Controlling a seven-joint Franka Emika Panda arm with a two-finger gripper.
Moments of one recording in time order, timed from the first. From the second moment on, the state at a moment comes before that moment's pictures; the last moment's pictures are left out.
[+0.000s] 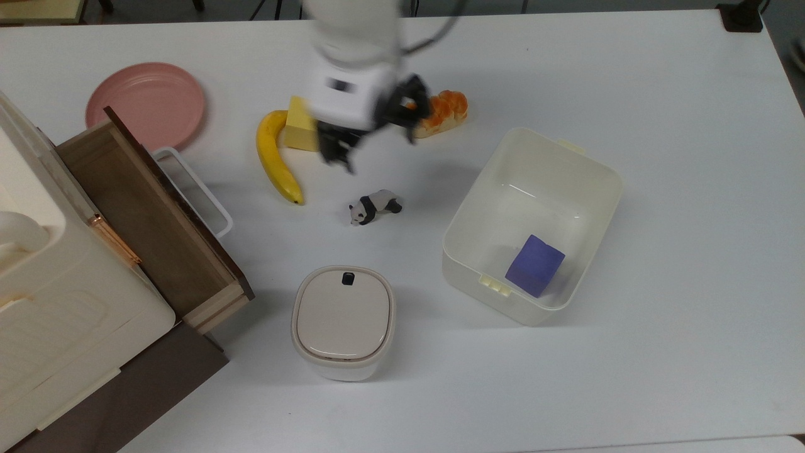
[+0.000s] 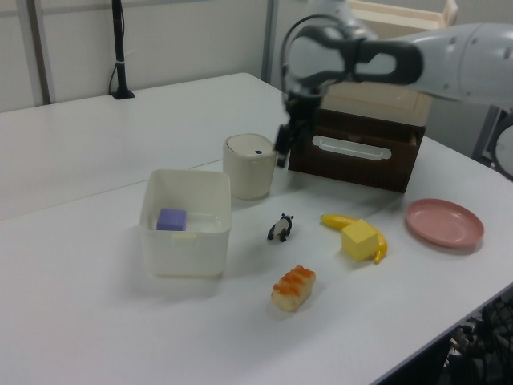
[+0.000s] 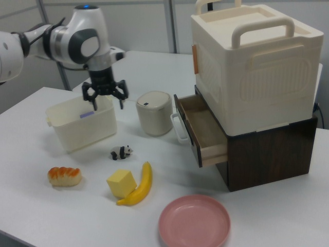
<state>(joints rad) 0.17 0.30 -0.08 -1.53 0.07 1.89 -0.44</state>
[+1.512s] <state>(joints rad) 0.40 0.45 -0.10 -1.50 0.02 2.03 -0.64</state>
